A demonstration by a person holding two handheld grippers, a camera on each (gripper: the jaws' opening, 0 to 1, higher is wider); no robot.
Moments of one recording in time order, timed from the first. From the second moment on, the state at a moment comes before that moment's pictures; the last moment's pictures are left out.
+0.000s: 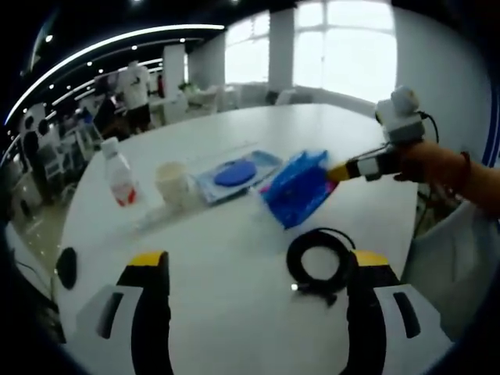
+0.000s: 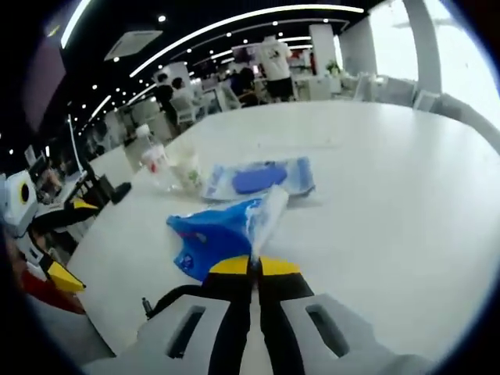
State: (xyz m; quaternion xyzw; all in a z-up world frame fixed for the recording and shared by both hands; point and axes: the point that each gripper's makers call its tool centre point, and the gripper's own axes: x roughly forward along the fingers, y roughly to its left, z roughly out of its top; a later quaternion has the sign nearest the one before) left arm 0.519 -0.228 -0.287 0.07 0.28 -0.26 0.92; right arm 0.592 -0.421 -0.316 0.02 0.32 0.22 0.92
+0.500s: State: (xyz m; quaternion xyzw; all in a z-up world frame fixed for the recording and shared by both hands) left arm 0.518 -0.229 -0.280 0.06 0.27 -0.26 0.93; right arm 0.605 -0.453 -0.286 0.02 0.31 0.22 0.93
